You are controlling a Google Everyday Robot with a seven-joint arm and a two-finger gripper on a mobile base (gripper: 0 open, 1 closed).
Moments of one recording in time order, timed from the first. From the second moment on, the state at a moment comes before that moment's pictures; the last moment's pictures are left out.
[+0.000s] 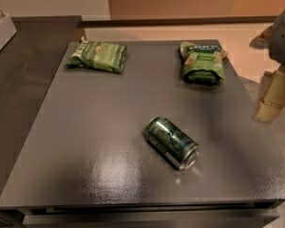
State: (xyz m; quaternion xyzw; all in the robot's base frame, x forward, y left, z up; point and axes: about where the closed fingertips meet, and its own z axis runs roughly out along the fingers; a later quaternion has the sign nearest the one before) arm 0.438 -0.216 0.976 -0.60 0.78 -0.03 0.16
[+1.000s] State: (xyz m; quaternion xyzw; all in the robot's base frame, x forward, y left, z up) arm 0.432 -0.160 0.968 -0.55 0.82 -0.03 0.17
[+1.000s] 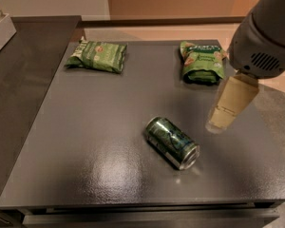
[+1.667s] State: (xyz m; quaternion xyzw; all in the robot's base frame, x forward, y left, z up) arm 0.432 -0.116 0.946 -0.45 0.88 0.01 0.15
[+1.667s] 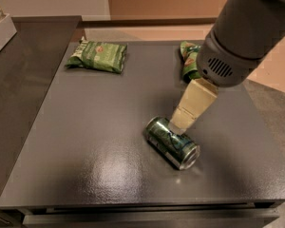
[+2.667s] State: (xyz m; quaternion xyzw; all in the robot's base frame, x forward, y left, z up) arm 0.429 -0.080 0.899 -0.33 0.94 0.00 0.10
